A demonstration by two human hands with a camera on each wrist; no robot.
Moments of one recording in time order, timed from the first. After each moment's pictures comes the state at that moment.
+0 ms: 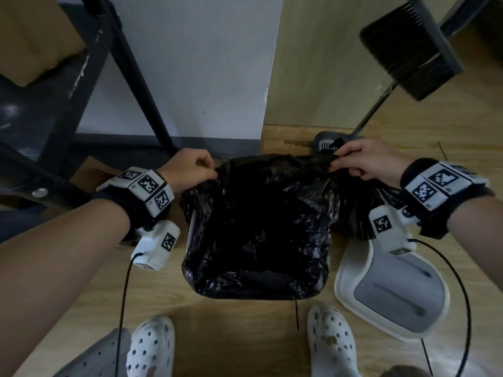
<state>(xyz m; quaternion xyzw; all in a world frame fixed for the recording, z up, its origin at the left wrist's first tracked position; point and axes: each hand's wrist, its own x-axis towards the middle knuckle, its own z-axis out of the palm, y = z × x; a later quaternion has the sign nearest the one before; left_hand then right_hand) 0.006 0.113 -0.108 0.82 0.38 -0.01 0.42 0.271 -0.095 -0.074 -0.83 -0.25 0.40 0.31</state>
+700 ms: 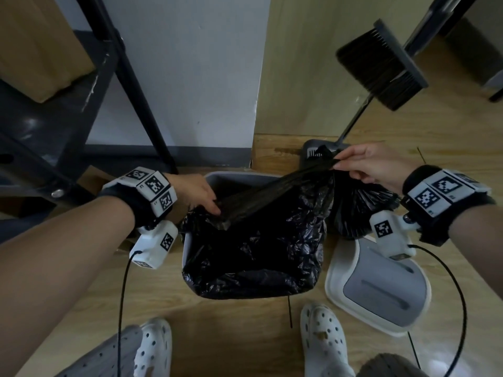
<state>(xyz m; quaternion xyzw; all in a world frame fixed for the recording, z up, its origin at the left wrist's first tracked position) 0.006 0.095 -0.086 0.80 0.33 -0.29 0.41 0.262 -0.128 -0.038 -0.82 -0.26 0.38 0.34</state>
